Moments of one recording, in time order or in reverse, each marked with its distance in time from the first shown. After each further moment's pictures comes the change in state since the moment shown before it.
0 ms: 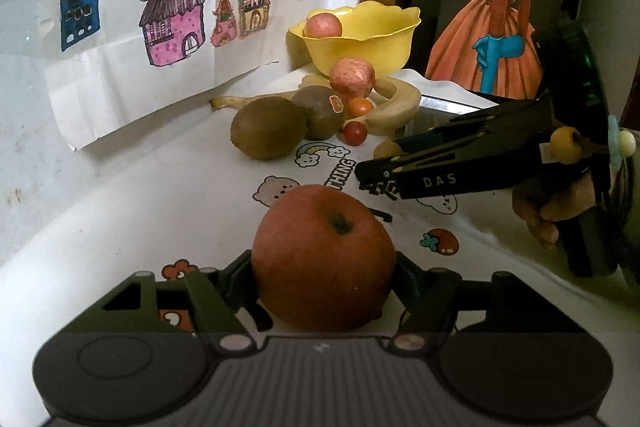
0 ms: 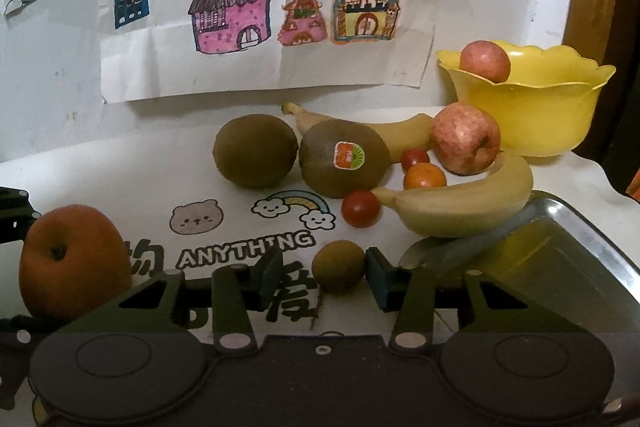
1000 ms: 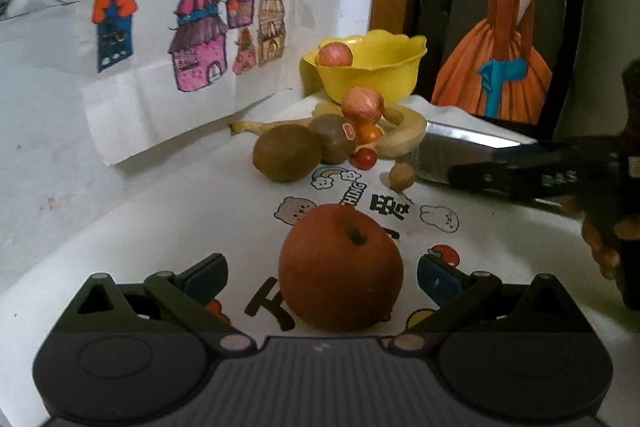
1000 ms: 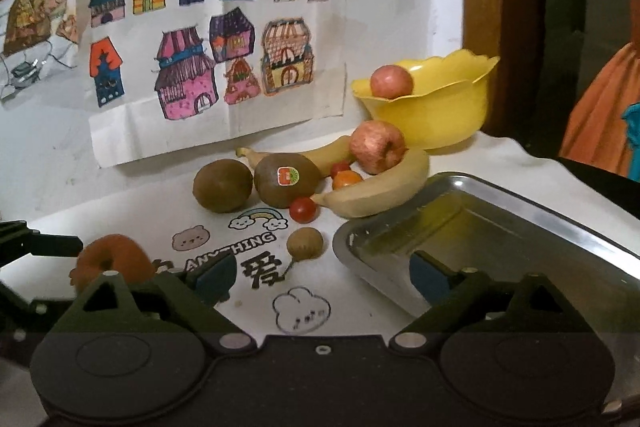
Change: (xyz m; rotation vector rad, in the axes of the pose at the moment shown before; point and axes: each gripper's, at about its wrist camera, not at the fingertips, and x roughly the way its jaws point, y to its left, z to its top) left arm -0.022 0.005 -0.002 -0.006 -0.076 0.025; right arm -0.084 -0.007 -0.022 0.189 -0.111 -0.126
